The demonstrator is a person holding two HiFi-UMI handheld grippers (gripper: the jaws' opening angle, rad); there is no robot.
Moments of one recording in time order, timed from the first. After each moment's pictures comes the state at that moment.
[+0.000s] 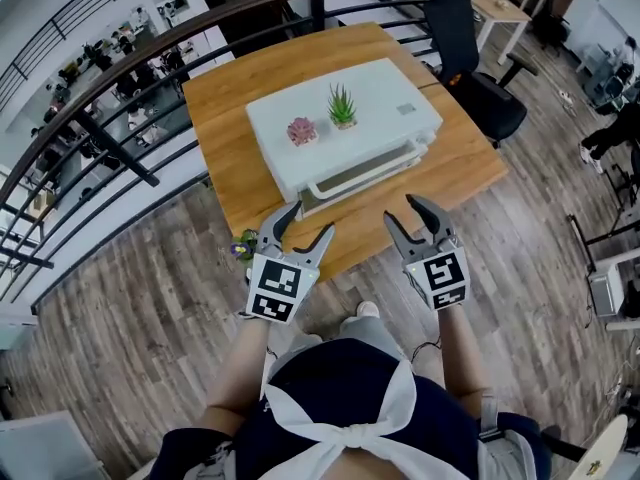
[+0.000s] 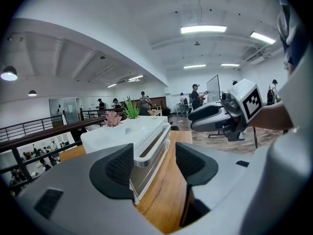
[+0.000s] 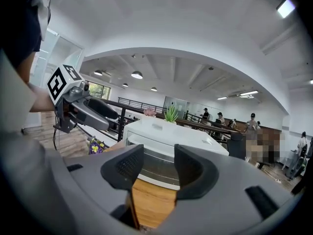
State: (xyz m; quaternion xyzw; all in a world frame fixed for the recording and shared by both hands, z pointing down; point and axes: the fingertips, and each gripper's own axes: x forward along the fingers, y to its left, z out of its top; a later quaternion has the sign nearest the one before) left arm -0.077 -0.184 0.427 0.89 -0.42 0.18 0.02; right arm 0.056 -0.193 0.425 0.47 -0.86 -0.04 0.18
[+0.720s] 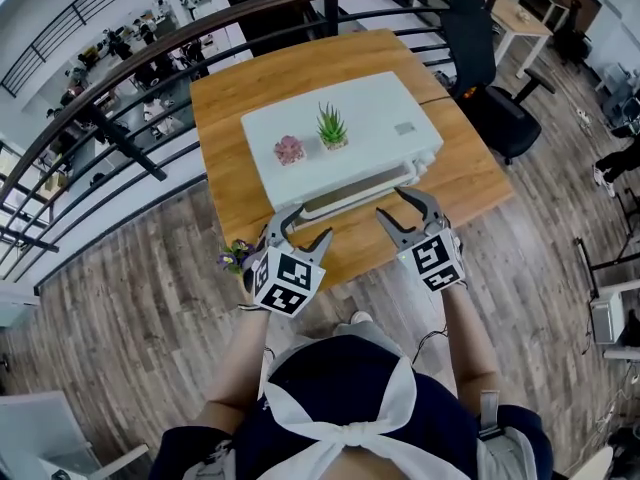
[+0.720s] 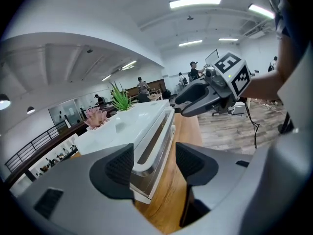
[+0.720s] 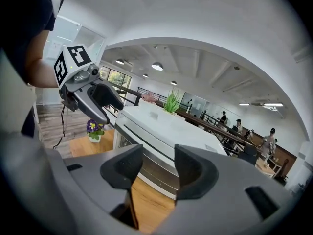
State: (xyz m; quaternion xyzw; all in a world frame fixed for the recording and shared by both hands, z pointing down) left arm -0.044 -0.227 0.457 0.85 -0.42 0.31 -0.01; right arm 0.073 -0.263 0.446 0.37 -0.89 -0.10 0.27
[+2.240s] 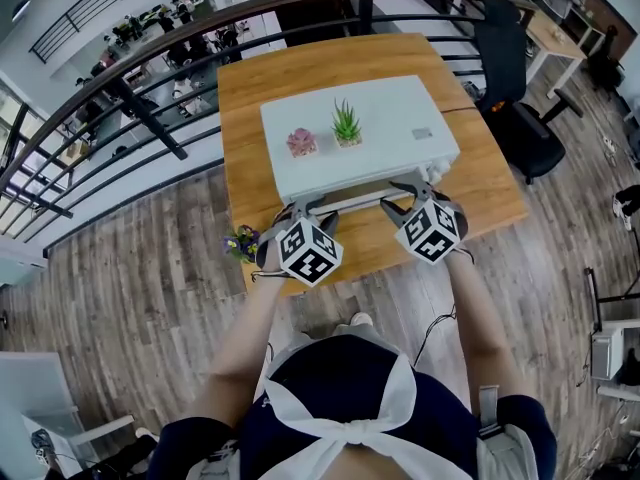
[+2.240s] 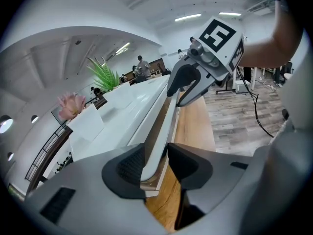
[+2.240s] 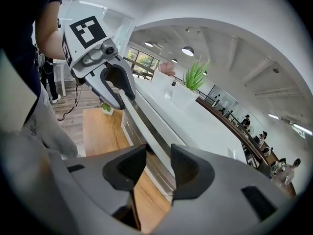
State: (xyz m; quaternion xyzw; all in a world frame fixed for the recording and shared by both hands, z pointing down) left arm -0.034 -0.264 0.507 0.80 -0.43 0.43 0.00; right arm 0.065 -0.309 0.504 0.22 -0.88 -0.15 0.40
